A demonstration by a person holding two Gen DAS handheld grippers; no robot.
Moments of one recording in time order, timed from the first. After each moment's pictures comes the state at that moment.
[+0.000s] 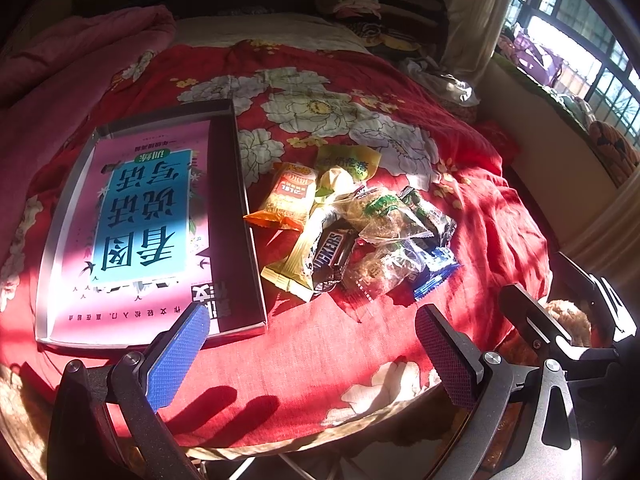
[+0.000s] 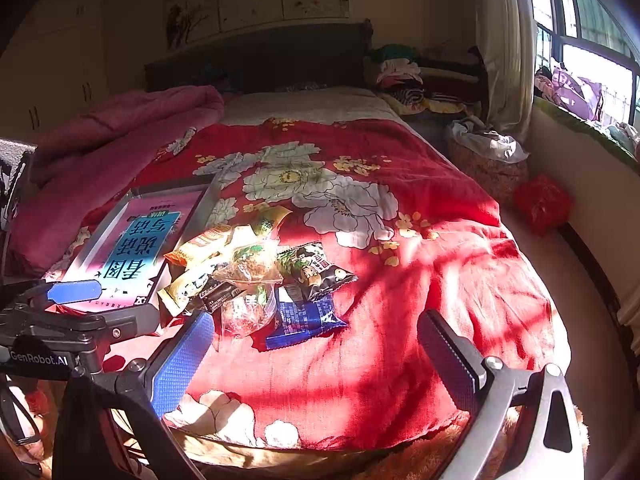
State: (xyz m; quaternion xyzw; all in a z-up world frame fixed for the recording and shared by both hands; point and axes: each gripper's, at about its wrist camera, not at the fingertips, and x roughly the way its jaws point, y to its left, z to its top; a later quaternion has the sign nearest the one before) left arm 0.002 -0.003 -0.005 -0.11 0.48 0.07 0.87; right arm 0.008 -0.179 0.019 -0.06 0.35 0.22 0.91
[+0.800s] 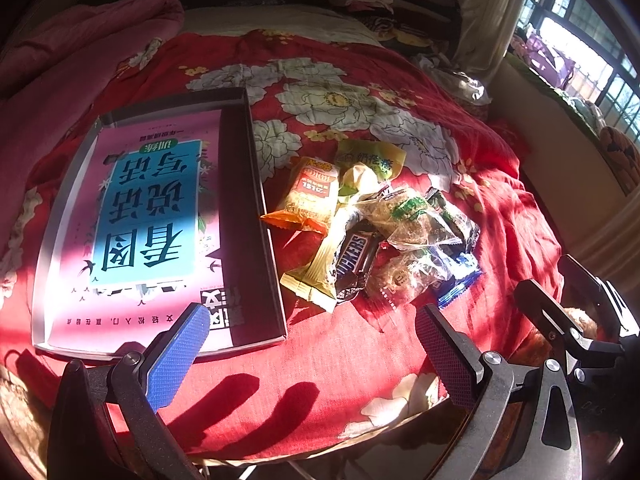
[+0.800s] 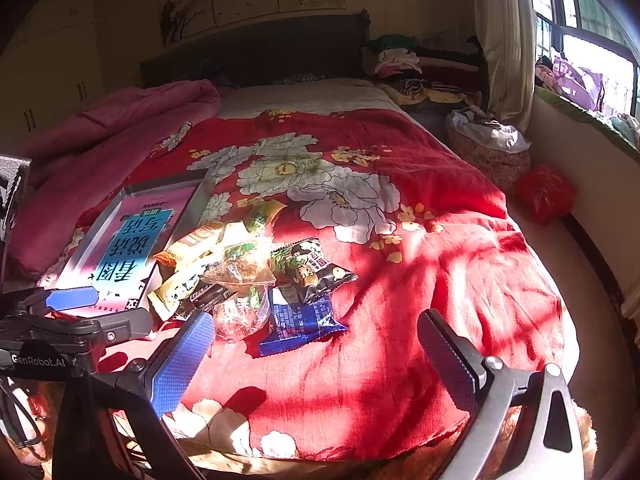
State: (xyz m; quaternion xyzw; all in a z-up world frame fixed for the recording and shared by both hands) left arm 0.016 0.017 -0.018 -0.11 0.50 0.09 0.85; right arm 0.029 -0.176 0.008 -0.05 0.37 0.22 0.90
